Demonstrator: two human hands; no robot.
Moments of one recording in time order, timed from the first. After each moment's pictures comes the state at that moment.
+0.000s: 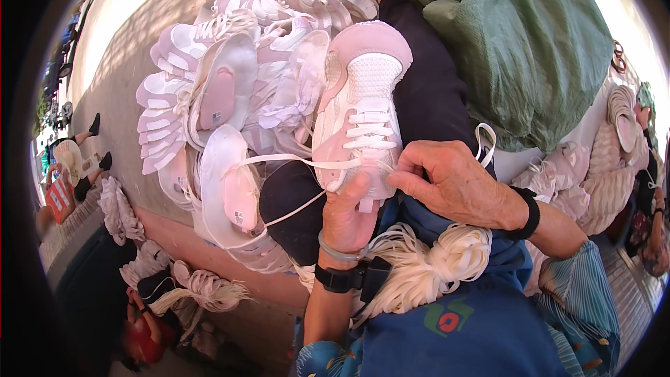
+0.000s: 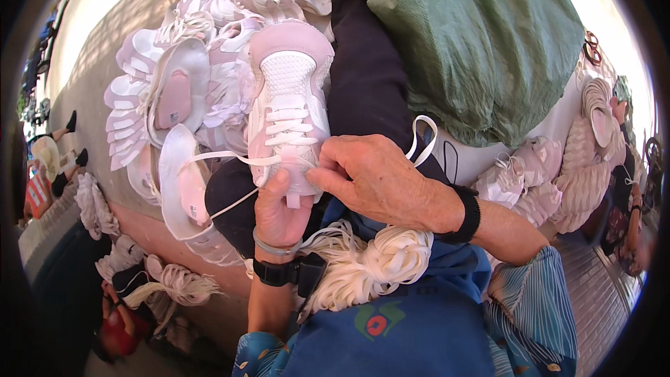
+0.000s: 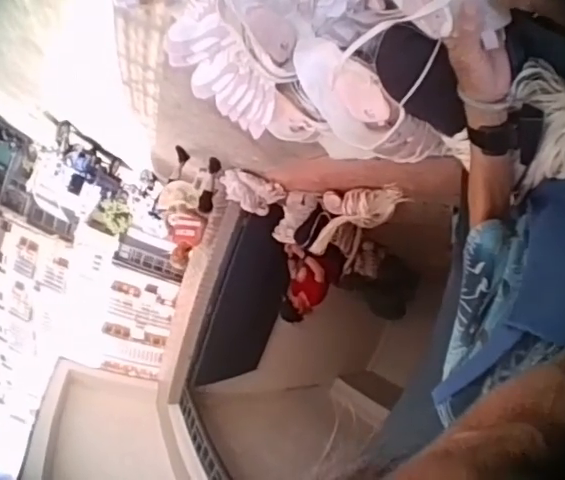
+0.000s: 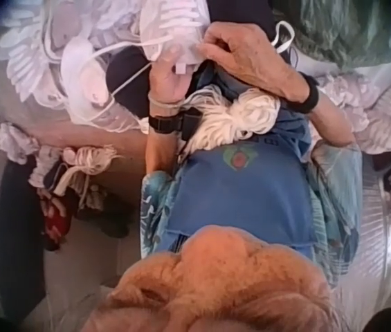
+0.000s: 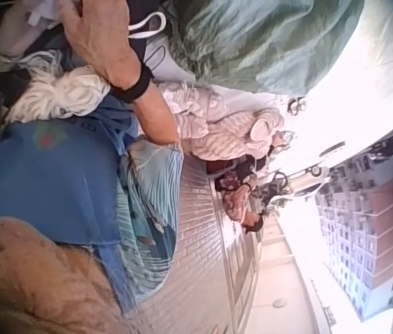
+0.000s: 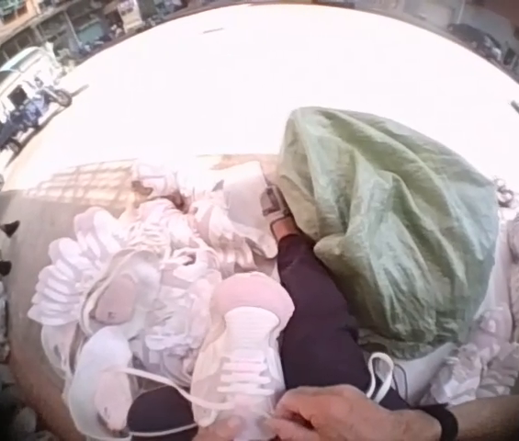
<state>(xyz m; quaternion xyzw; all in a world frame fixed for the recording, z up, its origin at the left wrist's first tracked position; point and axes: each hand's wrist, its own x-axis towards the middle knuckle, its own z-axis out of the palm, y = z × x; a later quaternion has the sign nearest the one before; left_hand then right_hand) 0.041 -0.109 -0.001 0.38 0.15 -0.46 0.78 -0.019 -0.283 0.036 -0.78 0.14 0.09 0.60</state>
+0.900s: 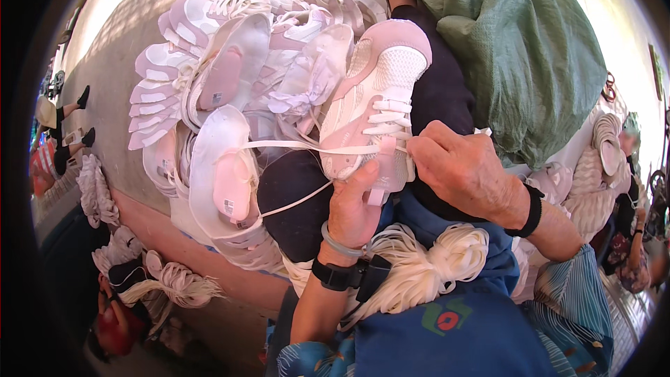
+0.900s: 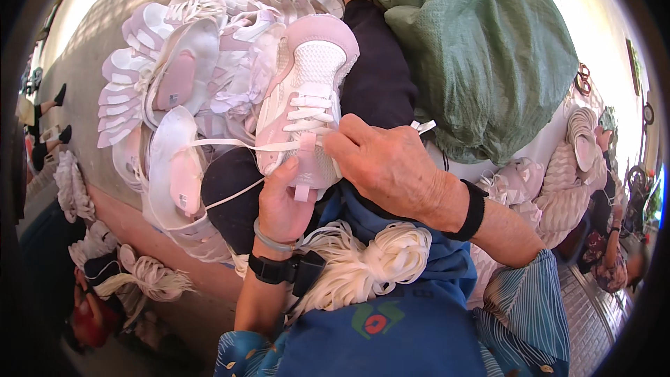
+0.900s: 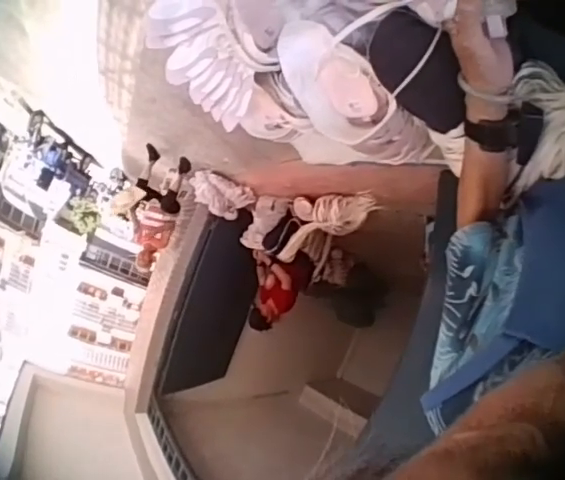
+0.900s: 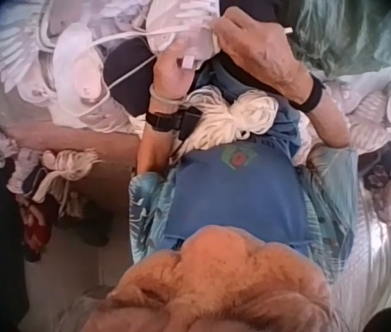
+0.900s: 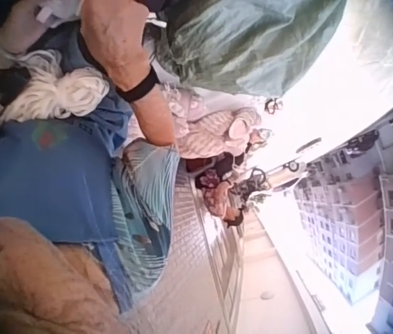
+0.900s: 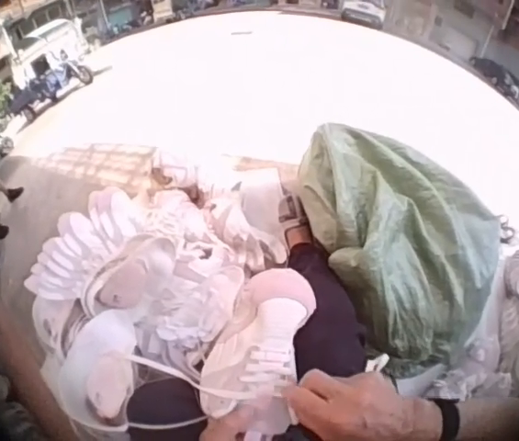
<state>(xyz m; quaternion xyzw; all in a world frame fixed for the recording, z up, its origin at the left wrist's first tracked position) 0.043 -0.110 -0.005 0.33 0.18 -0.45 0.81 -0.008 -0.285 0.038 -0.96 -0.03 -0.02 0.29</state>
